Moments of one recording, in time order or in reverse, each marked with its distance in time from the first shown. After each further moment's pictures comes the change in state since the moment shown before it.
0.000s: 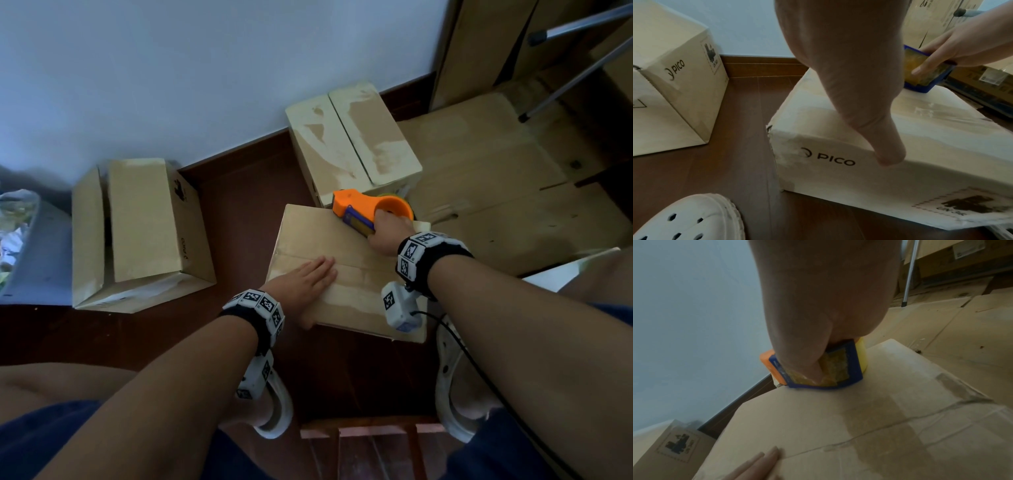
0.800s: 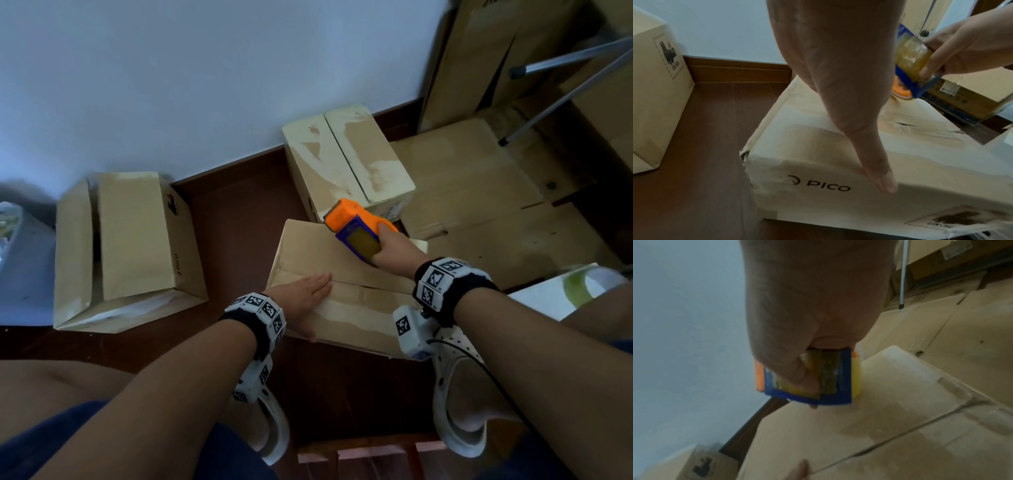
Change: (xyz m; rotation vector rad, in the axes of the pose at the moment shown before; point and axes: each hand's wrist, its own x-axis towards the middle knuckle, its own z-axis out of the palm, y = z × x) left_hand 0.012 -0.018 0.001 -0.120 -0.002 0.063; right_hand -0.026 0.004 -0.015 0.332 -0.049 -0.065
